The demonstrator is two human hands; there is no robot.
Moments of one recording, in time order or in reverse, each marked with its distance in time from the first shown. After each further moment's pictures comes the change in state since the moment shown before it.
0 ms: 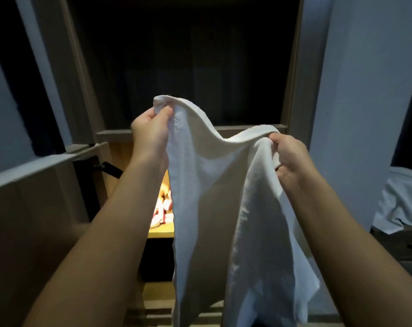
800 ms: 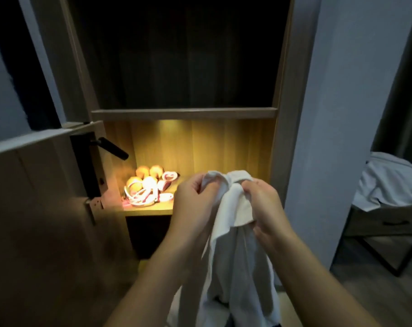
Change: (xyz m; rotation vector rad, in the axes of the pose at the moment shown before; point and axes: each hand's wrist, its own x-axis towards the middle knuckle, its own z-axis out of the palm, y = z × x) left_hand -0.147 -0.093 -0.020 0.205 -0.322 -0.018; right_hand -0.097 0.101 -0.038 -0.167 -0.060 0.073
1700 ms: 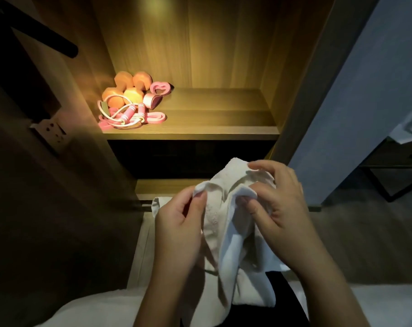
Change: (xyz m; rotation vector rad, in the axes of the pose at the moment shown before) left_hand -0.051 -0.127 -0.001 0.068 0.075 -0.366; right_hand 0.014 0.106 -0.055 -0.954 -0.318 -0.494
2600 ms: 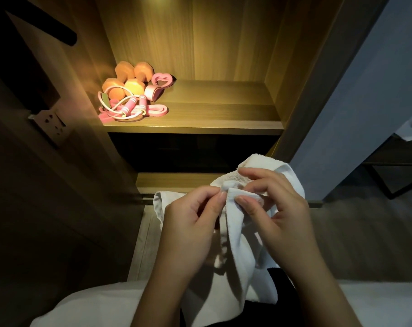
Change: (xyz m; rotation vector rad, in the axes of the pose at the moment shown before) left_hand 0.002 0.009 -0.005 0.111 -0.206 0.057; right_hand -0.004 -0.011 0.016 0.255 0.154 0.006
